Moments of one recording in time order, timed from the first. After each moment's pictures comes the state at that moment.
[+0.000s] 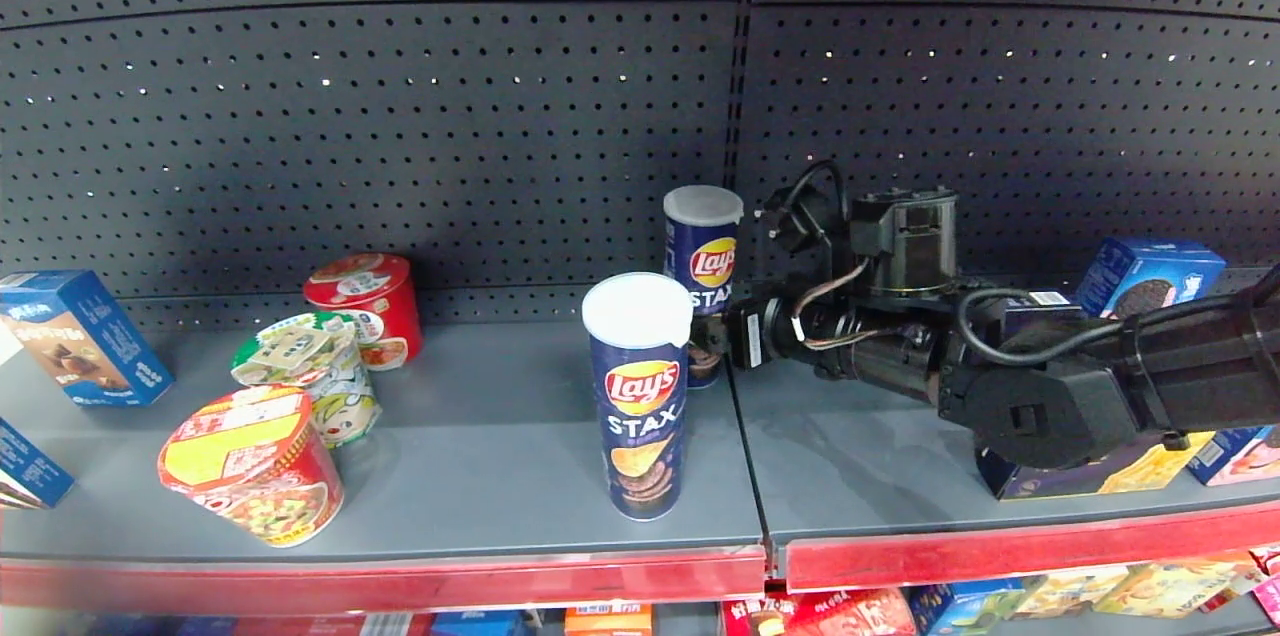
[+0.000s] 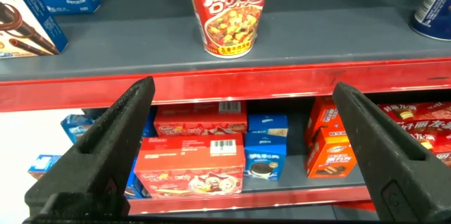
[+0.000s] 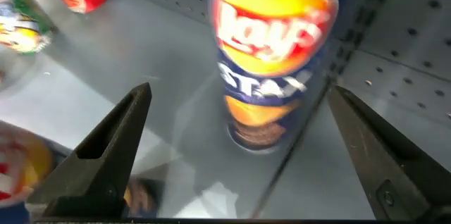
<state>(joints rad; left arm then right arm) 0.00 0.00 0.00 0.00 -0.01 0.02 0.64 1.92 -1.18 -0.54 0.00 0.02</state>
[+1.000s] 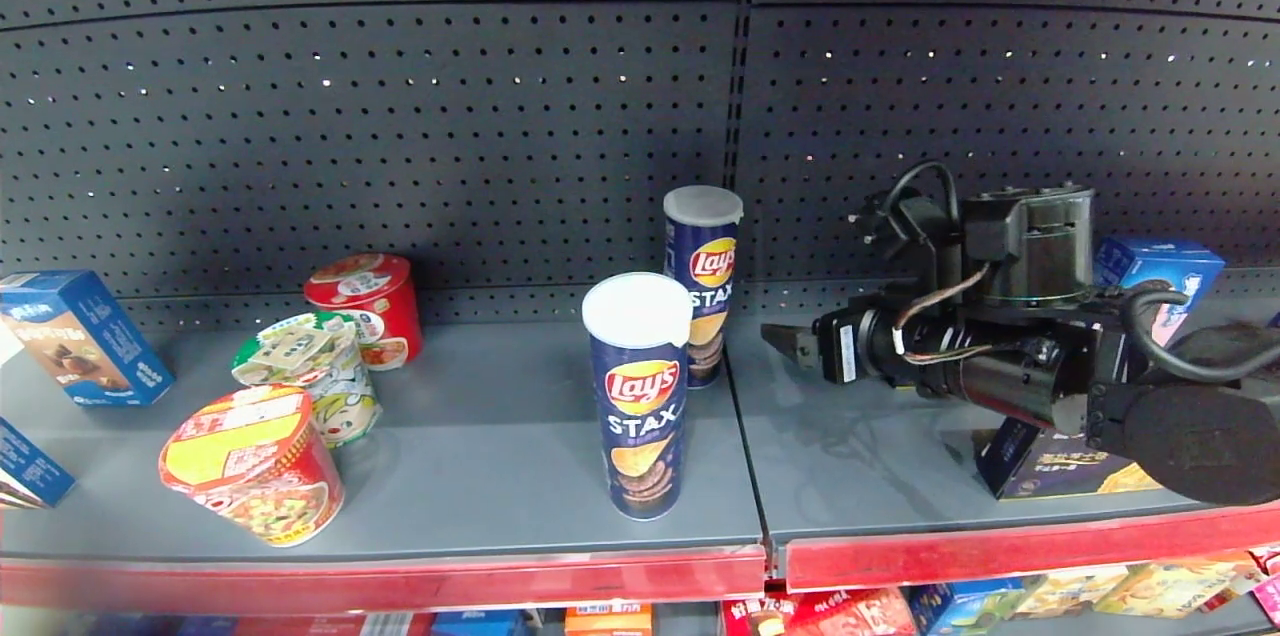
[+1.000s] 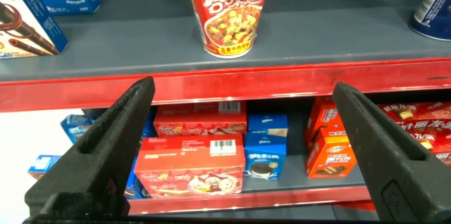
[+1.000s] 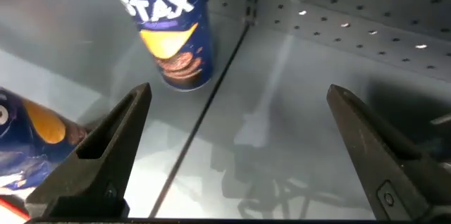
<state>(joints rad) 0.00 0.00 0.00 0.00 -0.01 0.02 0.58 1.73 -1.00 -0.45 -0.15 0.02</state>
